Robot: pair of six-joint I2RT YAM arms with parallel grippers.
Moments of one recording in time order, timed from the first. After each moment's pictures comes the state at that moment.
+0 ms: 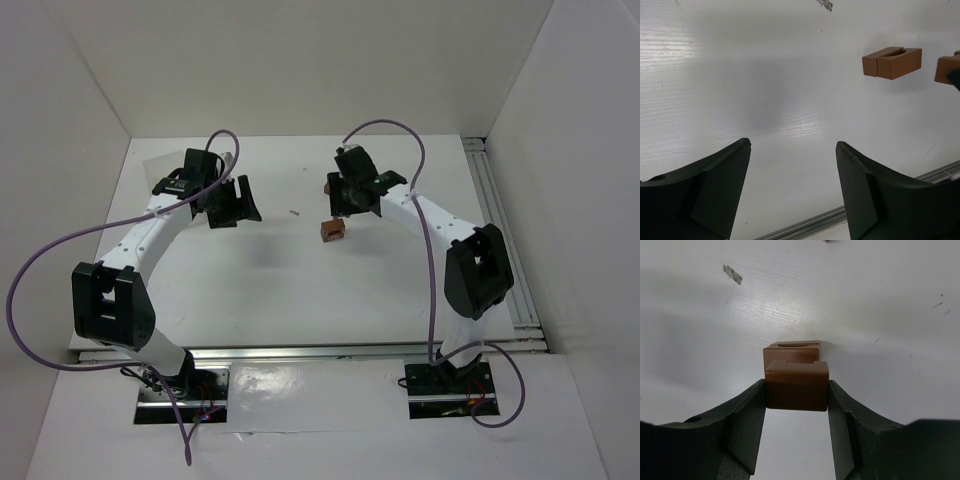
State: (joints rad) left arm -0.15 1.55 1.30 -0.69 0.27 -0.40; right arm 0.55 1.79 1.49 -0.53 0.14 0.34
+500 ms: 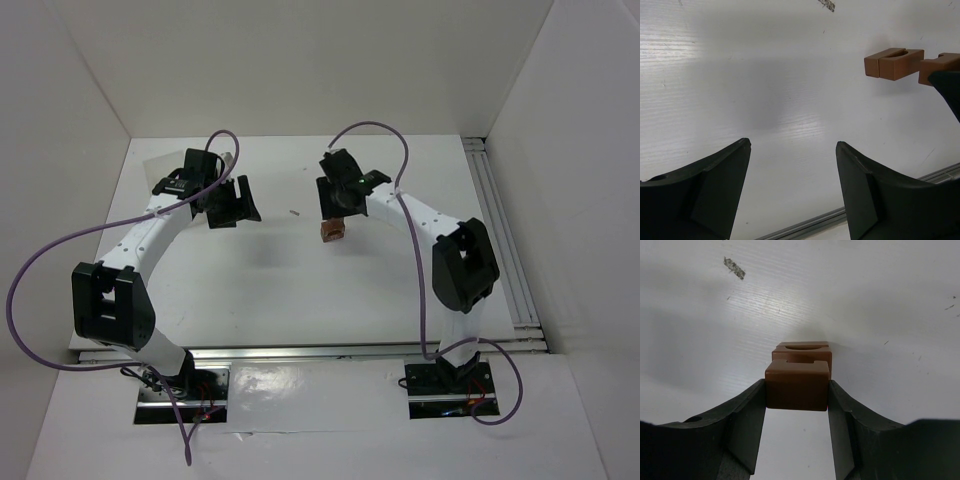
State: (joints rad) left arm -0.15 1.55 1.30 -0.69 0.26 -0.40; right arm 0.60 1.88 1.56 -0.59 0.18 0.33
